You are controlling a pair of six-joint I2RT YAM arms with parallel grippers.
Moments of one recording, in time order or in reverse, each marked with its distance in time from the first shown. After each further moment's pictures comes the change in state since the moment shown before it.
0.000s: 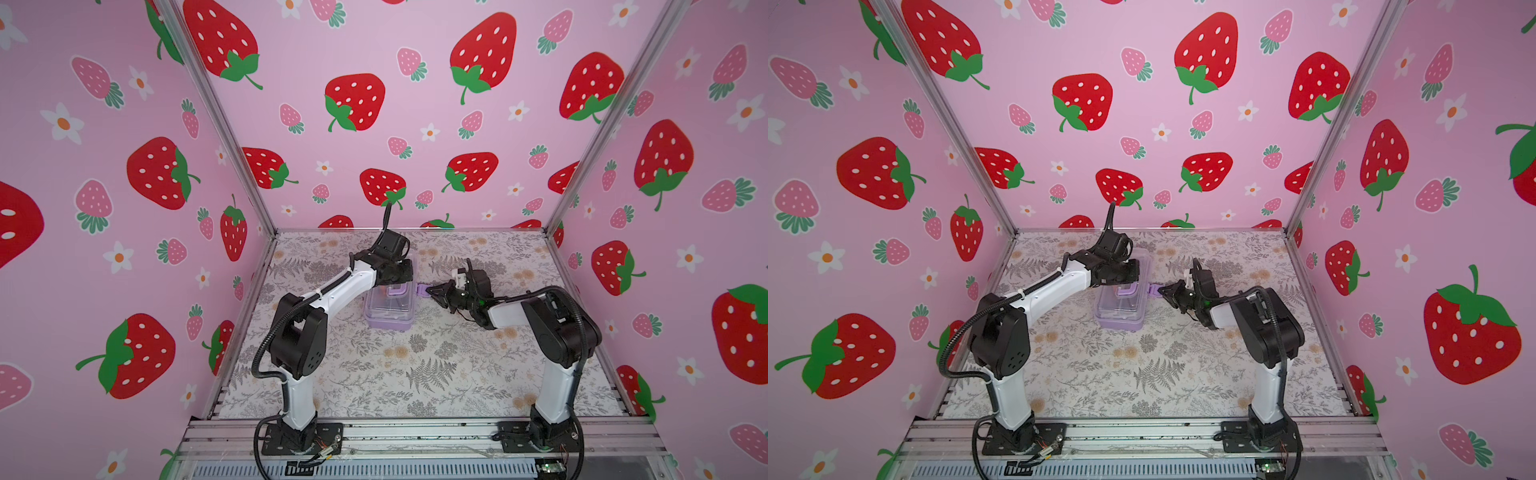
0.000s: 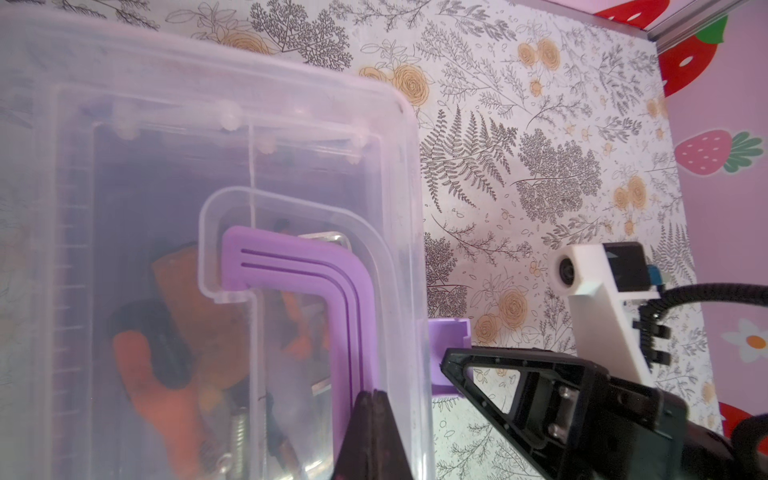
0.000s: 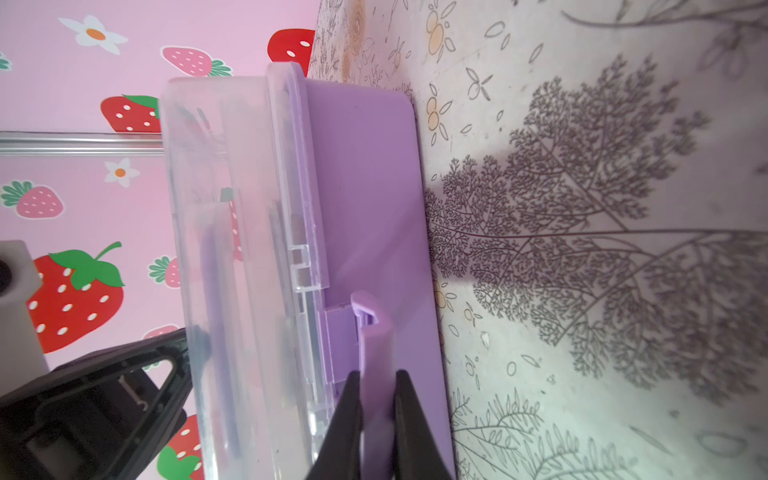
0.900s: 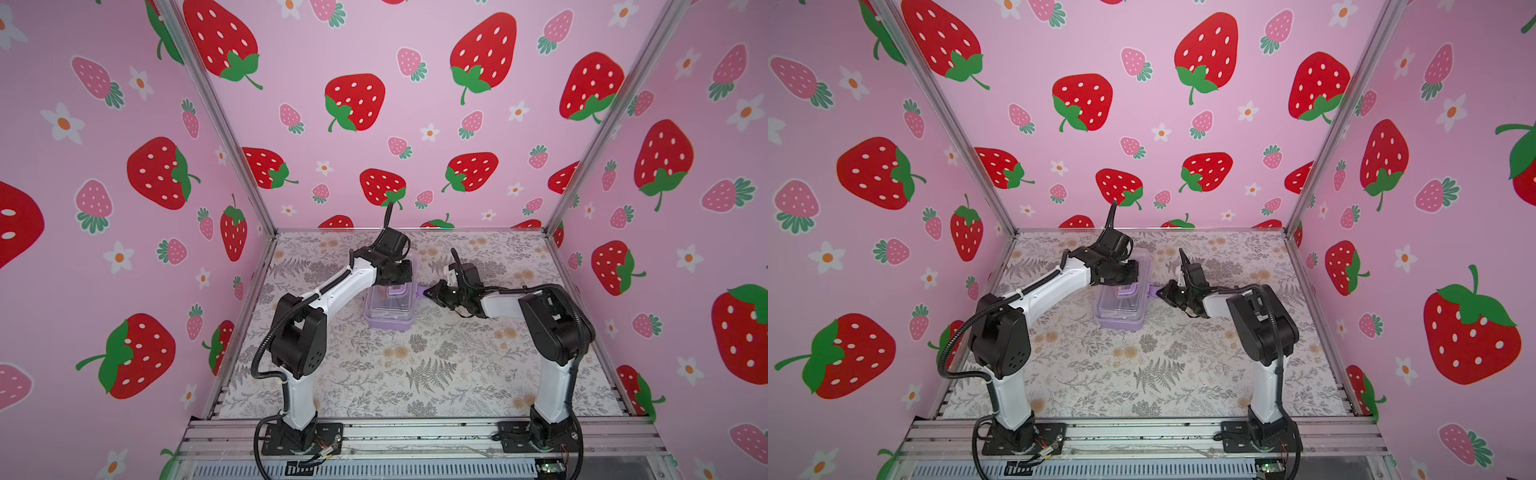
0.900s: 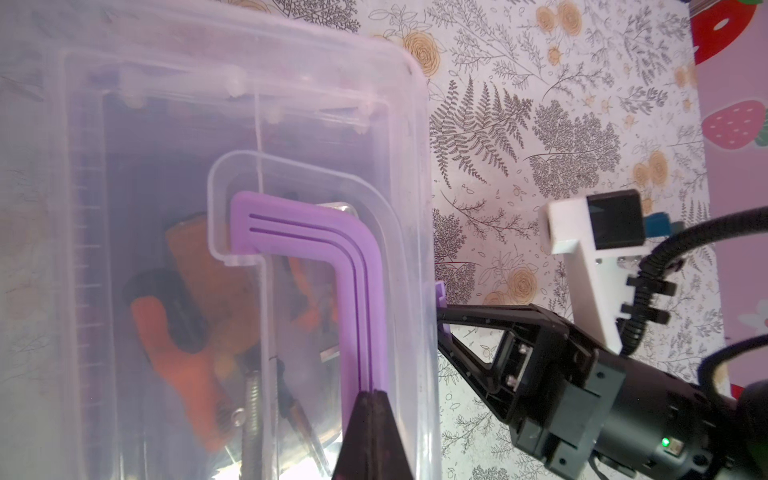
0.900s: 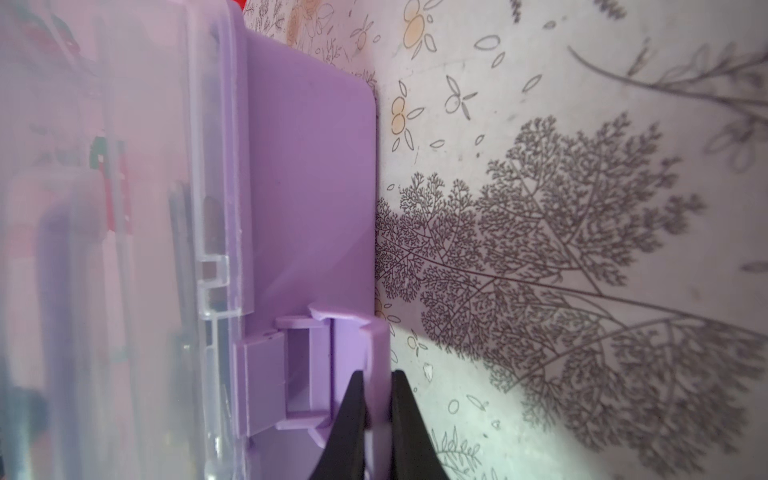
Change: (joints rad) left arm 0.000 0.002 0.052 -0.109 0.003 0.015; right arm 0.039 0.023 0.163 -0.380 0.112 -0.353
